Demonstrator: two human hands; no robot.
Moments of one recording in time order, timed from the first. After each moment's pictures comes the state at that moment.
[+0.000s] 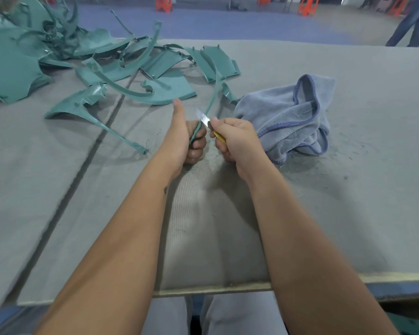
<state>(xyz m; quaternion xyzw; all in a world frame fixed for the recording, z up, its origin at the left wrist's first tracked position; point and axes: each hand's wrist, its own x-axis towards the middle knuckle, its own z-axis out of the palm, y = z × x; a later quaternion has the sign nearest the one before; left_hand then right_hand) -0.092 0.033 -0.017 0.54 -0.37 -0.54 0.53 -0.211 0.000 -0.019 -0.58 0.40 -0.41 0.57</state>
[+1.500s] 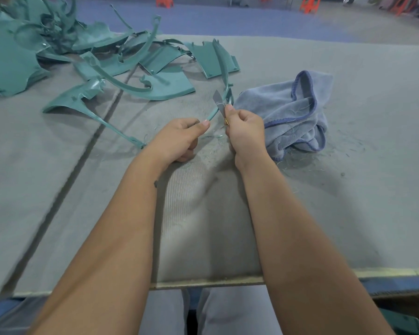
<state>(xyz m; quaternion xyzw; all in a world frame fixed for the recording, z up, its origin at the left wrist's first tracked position) -0.076 0.040 -0.022 0.58 -0.51 -0.47 0.44 -0.210 -0.012 -0.026 -0.51 0.48 -0.51 0.51</state>
